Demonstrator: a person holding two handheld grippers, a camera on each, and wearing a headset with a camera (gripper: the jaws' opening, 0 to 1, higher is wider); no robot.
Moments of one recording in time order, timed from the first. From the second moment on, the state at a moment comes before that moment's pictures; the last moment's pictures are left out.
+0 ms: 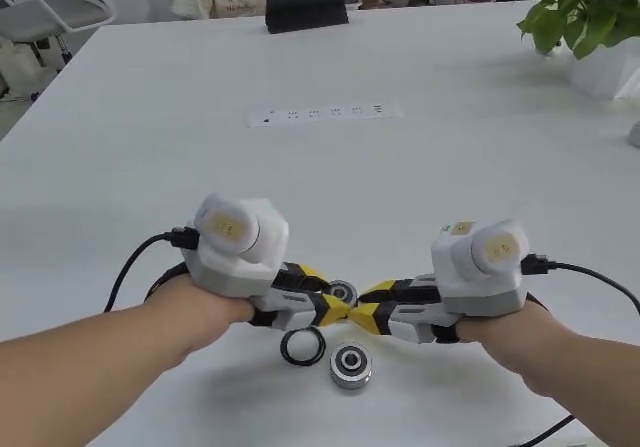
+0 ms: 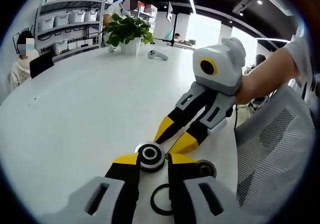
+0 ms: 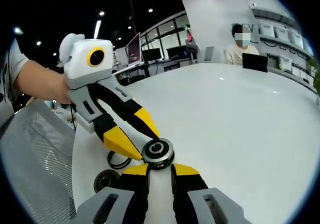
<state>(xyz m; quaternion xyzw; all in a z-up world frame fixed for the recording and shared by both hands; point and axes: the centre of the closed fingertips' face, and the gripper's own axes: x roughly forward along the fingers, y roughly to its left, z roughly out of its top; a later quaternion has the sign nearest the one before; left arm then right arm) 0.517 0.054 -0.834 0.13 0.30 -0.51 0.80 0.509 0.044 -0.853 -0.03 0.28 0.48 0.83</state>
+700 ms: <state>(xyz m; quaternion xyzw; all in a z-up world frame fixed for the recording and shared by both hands) 0.518 0.049 -0.837 0.19 0.28 -0.51 0.79 0.509 0.045 -0.853 -0.04 0.28 0.48 0.83</state>
